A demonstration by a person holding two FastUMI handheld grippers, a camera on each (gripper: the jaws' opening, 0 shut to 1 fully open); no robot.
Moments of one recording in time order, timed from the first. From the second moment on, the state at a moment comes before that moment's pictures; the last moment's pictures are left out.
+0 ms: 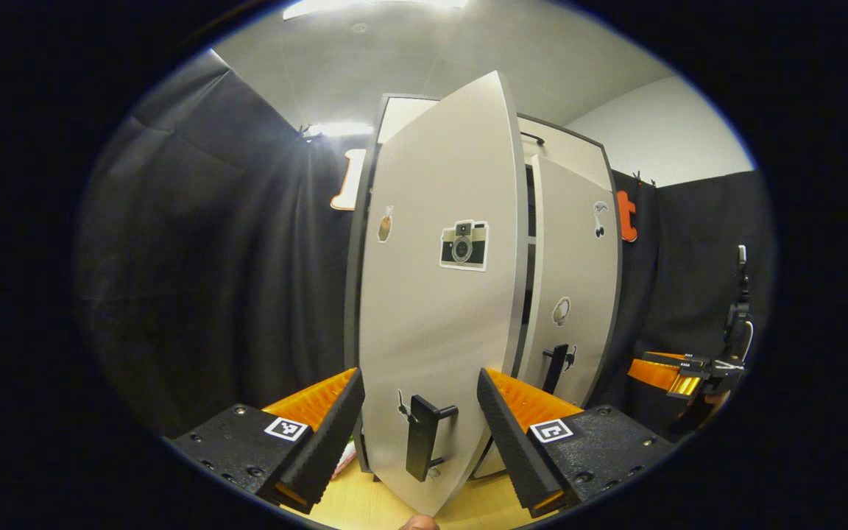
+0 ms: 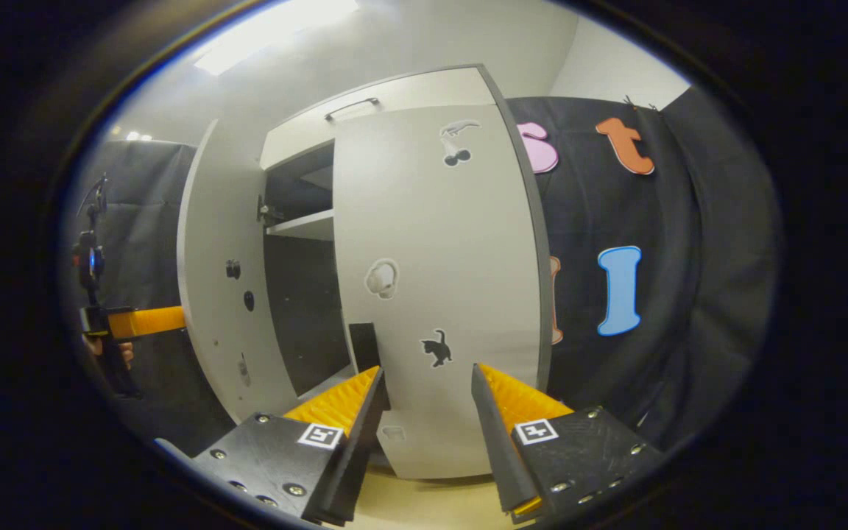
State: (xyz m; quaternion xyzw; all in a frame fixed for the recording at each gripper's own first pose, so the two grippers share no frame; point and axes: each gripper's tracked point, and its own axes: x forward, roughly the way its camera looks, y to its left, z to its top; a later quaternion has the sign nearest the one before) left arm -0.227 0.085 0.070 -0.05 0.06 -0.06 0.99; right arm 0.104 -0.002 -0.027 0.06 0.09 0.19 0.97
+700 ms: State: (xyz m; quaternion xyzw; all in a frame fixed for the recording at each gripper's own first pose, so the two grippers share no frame) left arm -0.203 0.052 0.067 -0.06 0.06 -0.11 0.99; right arm 0.113 -0.049 -0.024 0.08 0.09 0.15 0.98
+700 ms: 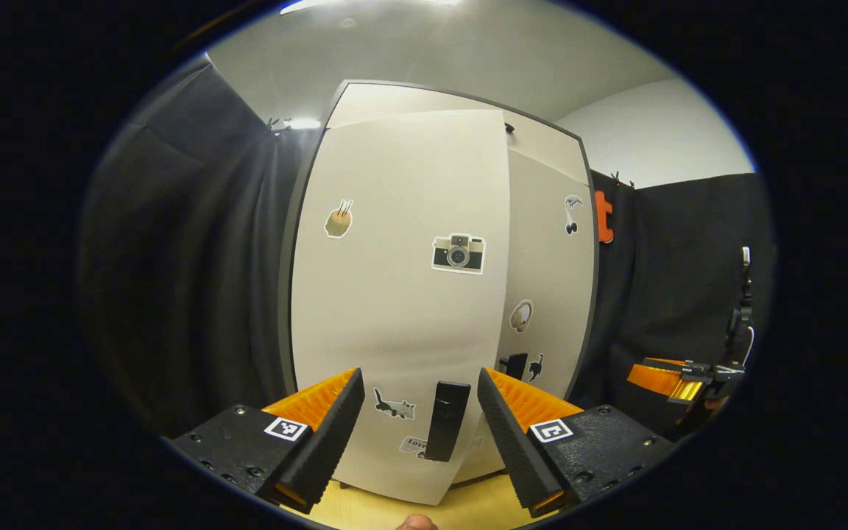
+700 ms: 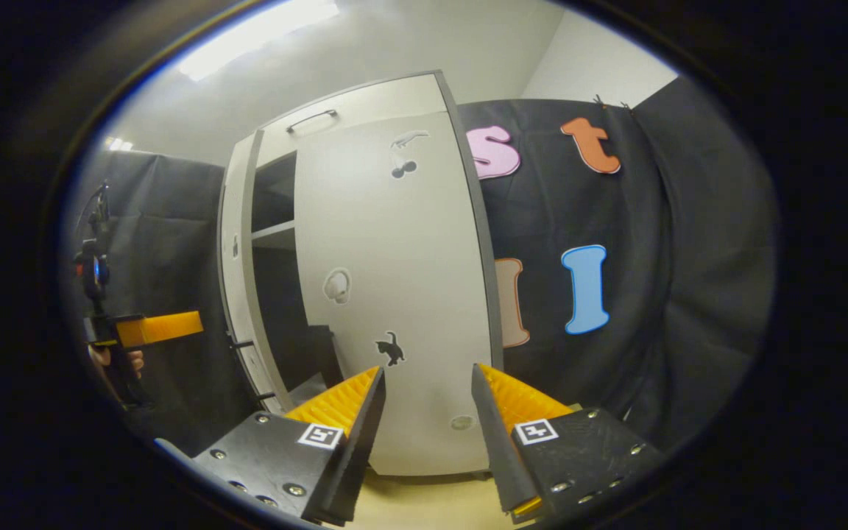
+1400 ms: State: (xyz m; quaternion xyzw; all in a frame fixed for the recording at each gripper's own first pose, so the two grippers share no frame) left arm -0.201 0.054 0.065 -0.06 0.07 -0.09 0.99; right arm 0.109 -0.040 -0.022 0.08 0.09 0.16 0.98
